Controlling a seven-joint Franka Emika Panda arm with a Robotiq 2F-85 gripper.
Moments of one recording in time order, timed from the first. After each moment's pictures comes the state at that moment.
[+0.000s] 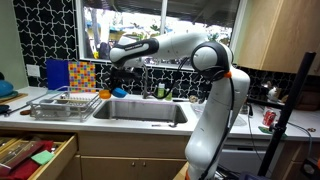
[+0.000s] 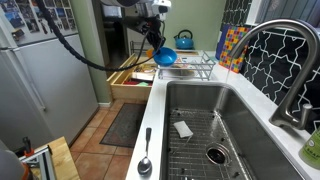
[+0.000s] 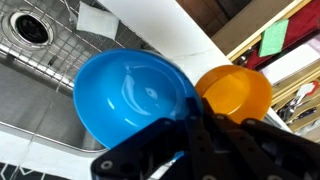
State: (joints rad) arm 0.04 -0.15 0.02 -2.02 0.10 2.24 0.06
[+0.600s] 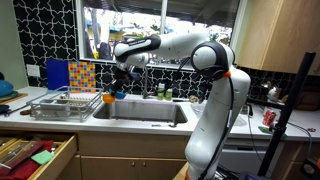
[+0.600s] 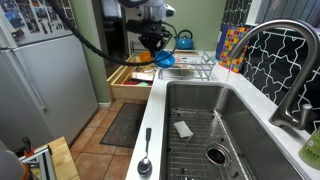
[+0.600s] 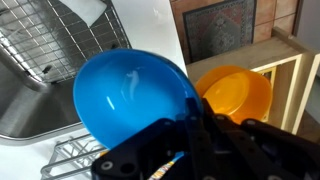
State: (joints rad) arm 0.05 -0.16 -0.03 -2.02 0.29 2.11 -0.57
